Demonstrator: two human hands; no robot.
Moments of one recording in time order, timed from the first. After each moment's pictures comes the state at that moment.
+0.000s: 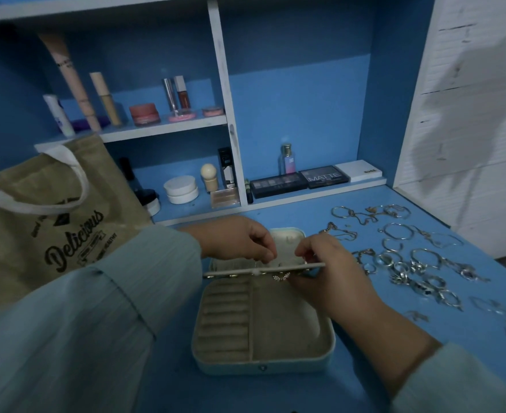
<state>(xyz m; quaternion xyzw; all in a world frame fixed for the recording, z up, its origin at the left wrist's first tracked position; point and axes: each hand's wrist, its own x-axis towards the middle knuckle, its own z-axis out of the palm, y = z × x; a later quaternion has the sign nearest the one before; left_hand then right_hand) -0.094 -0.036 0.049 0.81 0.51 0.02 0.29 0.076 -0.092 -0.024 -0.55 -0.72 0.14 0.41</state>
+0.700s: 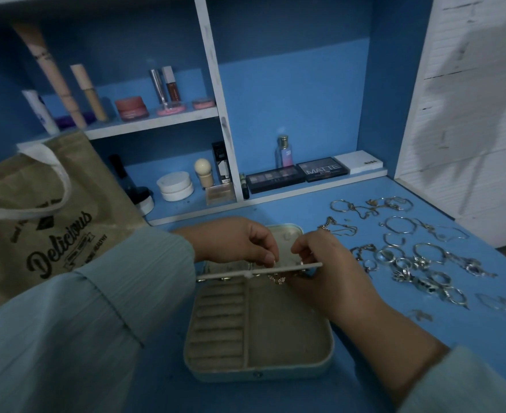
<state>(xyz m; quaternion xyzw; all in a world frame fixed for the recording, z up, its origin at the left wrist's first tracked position) -0.090 -0.031 0.044 0.81 0.48 0.01 0.32 0.077 -0.092 -0.024 -0.54 -0.71 0.16 0.42</state>
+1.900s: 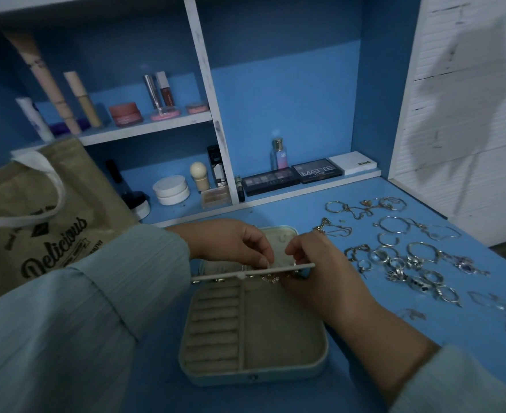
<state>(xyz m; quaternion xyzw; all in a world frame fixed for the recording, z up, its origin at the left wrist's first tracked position) -0.088 -0.028 0.050 0.82 0.47 -0.05 0.32 0.076 -0.093 -0.023 -0.53 -0.71 0.17 0.43</state>
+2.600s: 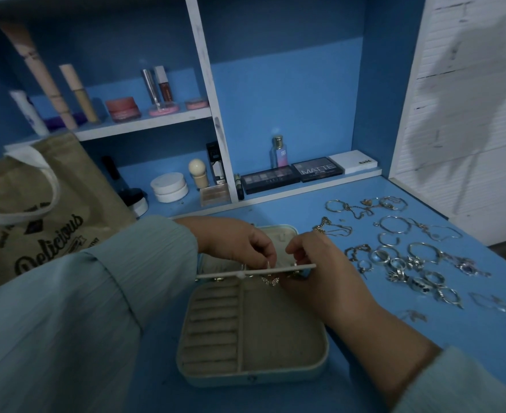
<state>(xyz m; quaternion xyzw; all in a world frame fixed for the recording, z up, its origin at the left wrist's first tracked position) -0.079 -0.020 0.051 0.83 0.45 -0.15 0.30 0.075 -0.093 -0.020 -0.55 -0.71 0.18 0.41</state>
